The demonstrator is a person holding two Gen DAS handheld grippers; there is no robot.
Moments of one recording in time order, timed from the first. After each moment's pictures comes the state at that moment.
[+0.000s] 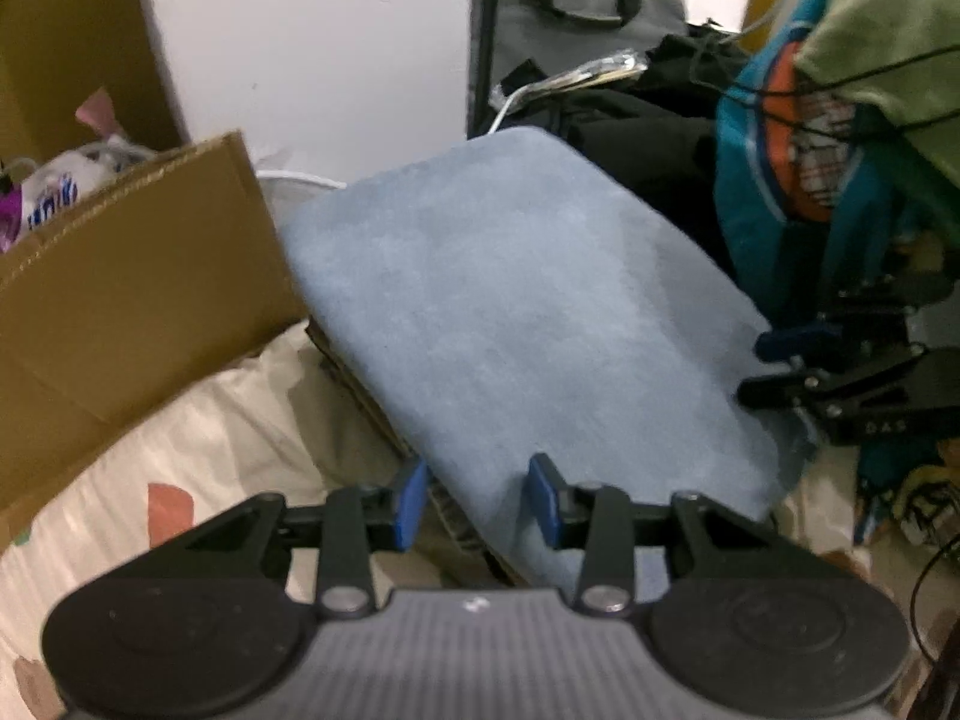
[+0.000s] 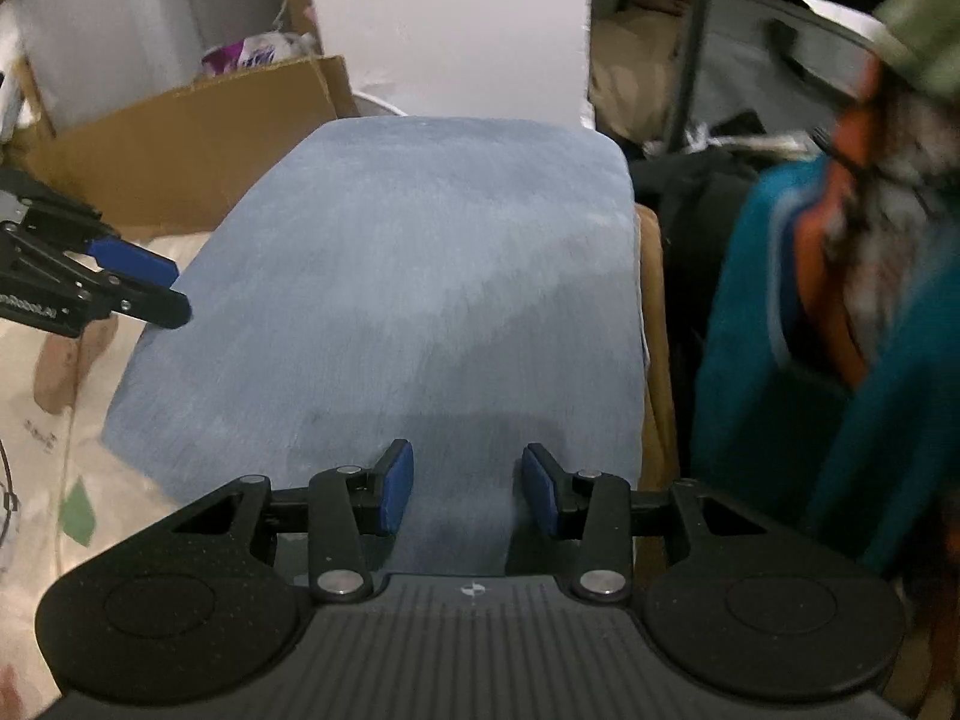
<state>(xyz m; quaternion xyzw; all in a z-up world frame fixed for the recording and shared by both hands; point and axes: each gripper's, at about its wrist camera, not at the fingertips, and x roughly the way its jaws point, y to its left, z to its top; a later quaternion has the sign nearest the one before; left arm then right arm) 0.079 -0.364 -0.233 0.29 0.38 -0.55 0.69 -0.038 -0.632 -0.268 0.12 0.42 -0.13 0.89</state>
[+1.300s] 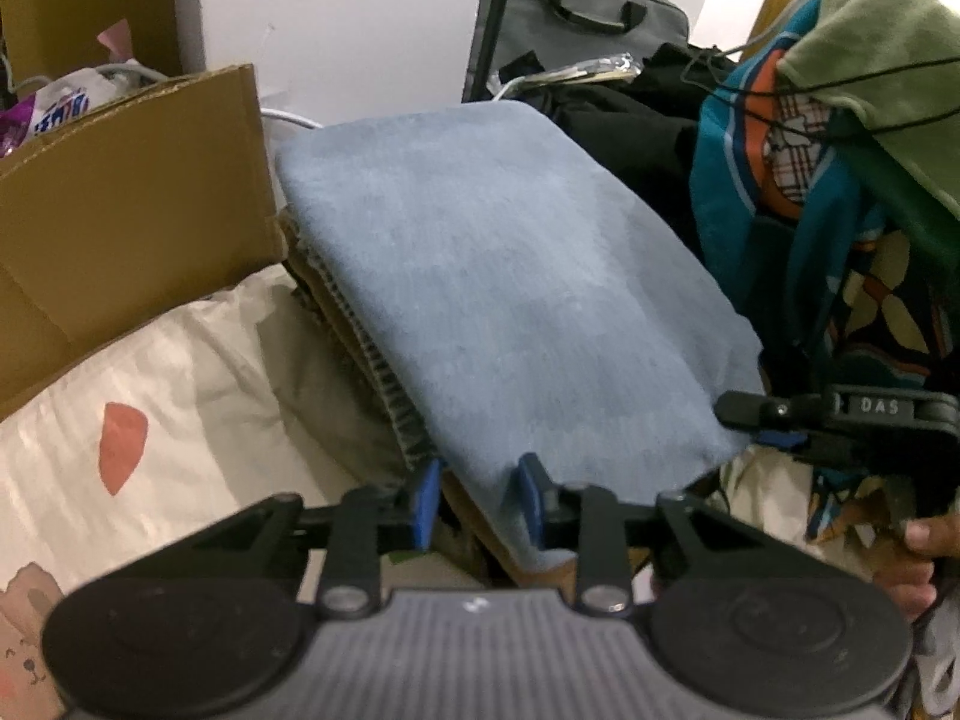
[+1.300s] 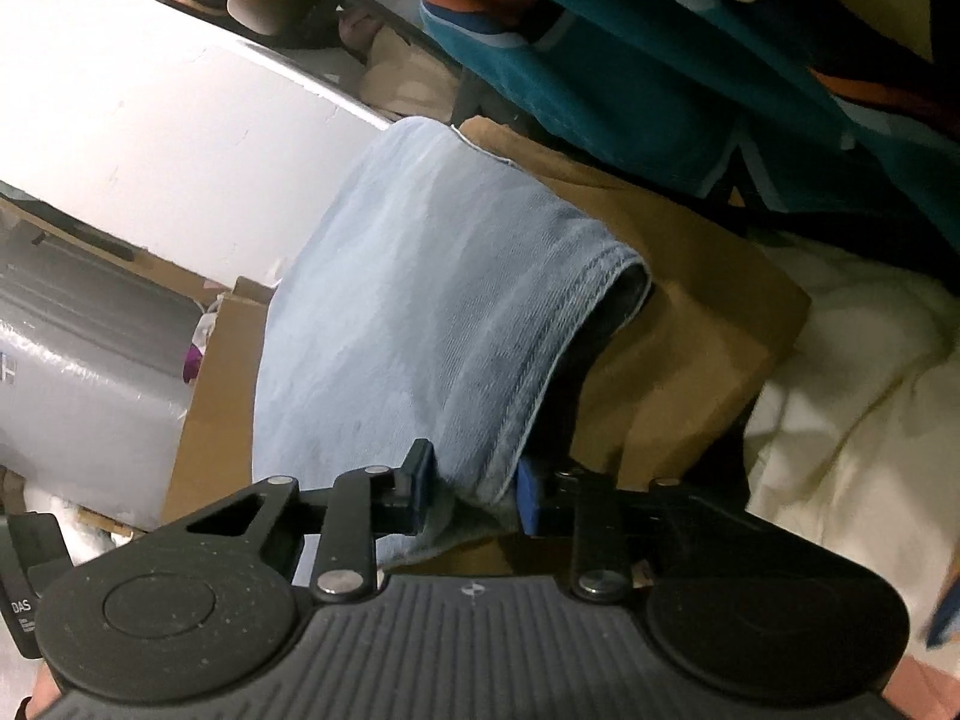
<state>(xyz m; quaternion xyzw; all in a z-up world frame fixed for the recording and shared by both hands) 0.073 -0.330 -0.250 0.24 0.43 -0.55 0.68 -0.125 -0.623 -0.340 0.53 0.21 -0.19 0.80</state>
